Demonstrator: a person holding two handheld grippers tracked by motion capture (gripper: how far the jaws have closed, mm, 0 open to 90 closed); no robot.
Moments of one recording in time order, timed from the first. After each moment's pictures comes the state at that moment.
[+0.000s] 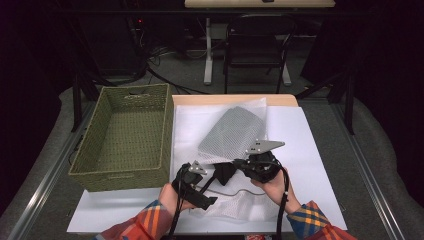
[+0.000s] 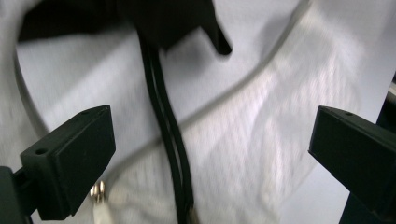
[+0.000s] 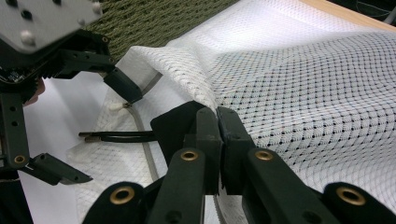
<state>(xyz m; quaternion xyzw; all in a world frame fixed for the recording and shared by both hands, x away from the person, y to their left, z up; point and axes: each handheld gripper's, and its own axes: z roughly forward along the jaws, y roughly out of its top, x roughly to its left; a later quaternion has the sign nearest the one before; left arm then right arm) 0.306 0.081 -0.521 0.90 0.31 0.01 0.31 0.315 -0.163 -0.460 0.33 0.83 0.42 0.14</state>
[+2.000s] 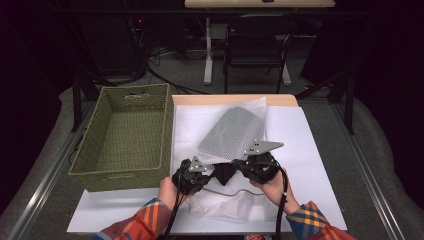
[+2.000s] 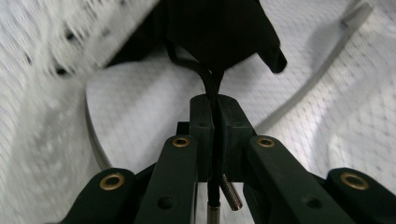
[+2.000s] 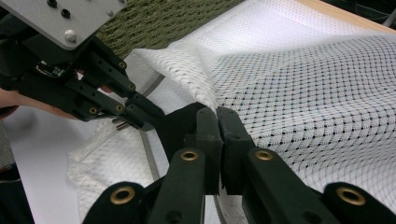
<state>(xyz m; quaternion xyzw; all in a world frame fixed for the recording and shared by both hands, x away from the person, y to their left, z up) 0.324 0.078 -0.527 0.89 0.28 0.09 0.33 0.313 -0.160 -0.459 0.33 0.83 0.43 0.14</state>
